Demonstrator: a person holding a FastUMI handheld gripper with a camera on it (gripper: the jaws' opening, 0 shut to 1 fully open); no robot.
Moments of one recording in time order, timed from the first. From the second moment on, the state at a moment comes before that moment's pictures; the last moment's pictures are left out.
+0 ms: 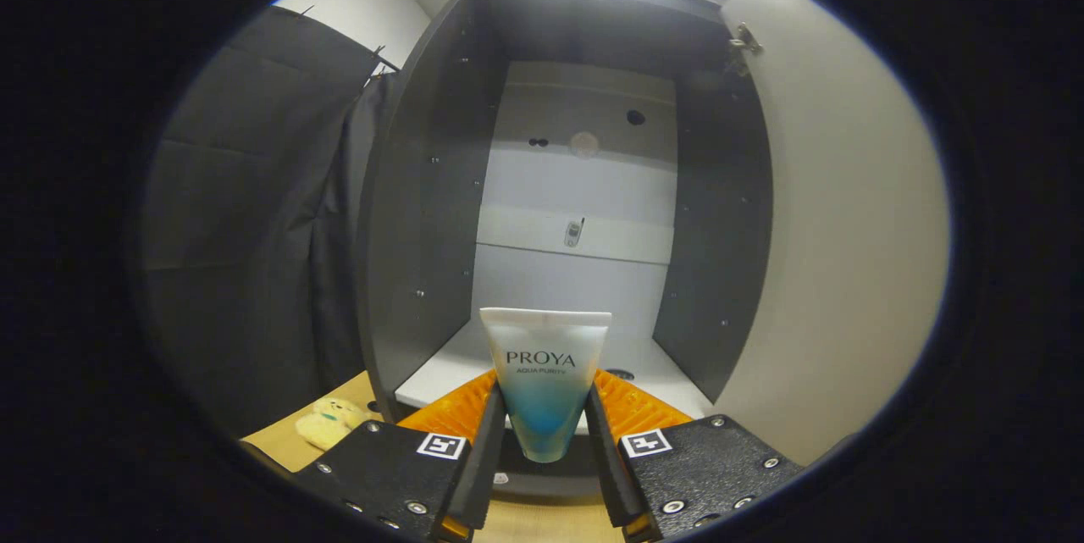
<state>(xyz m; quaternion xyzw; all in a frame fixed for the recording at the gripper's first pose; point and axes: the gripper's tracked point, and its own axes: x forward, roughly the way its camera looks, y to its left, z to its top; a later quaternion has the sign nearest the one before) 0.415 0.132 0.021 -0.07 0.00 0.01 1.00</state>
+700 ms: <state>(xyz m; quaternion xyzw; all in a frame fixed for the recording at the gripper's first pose) 0.571 0.132 0.005 -0.08 0.02 0.01 1.00</state>
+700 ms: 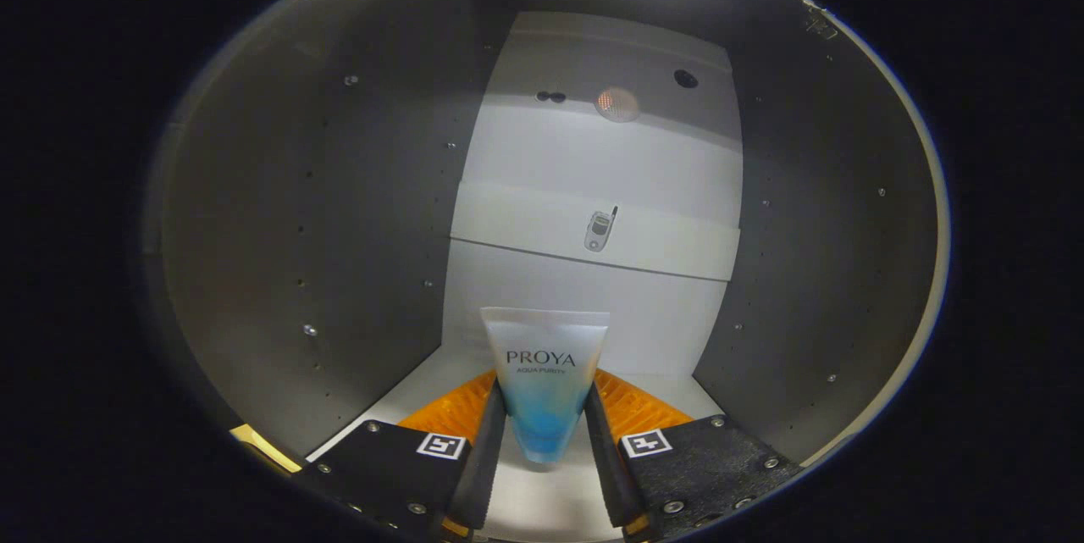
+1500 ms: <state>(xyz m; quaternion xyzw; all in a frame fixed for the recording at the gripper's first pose) 0.572 0.120 -0.021 -0.06 0.04 0.02 1.00</state>
